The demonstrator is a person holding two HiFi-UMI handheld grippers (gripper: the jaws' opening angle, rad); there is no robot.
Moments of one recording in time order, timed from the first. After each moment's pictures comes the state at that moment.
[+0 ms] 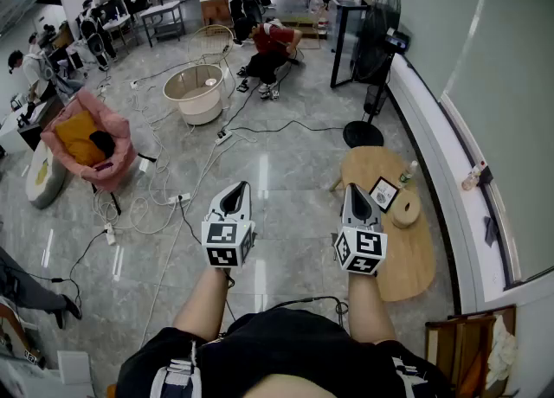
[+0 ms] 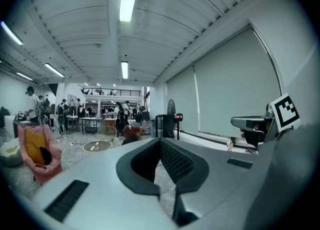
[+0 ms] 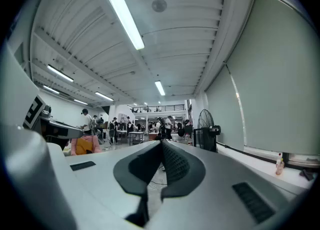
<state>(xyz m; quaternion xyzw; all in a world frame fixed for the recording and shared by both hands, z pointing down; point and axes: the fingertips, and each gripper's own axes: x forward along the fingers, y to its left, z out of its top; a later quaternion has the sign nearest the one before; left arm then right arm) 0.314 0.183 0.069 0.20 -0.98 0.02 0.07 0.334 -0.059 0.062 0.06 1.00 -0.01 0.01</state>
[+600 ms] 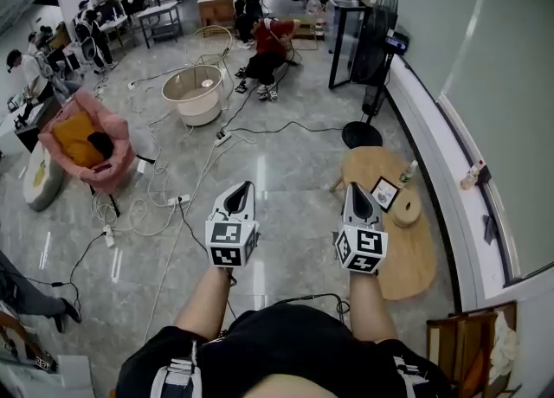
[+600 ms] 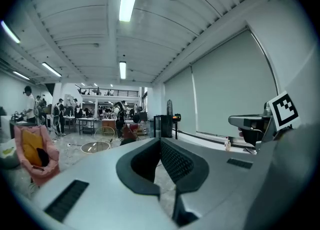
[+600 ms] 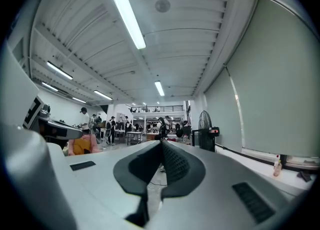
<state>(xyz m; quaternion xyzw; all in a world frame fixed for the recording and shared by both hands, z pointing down) 0.312 0.202 0.070 0.22 -0.97 0.02 0.07 0.334 -0.033 0.058 0.05 1.00 0.00 0.01</state>
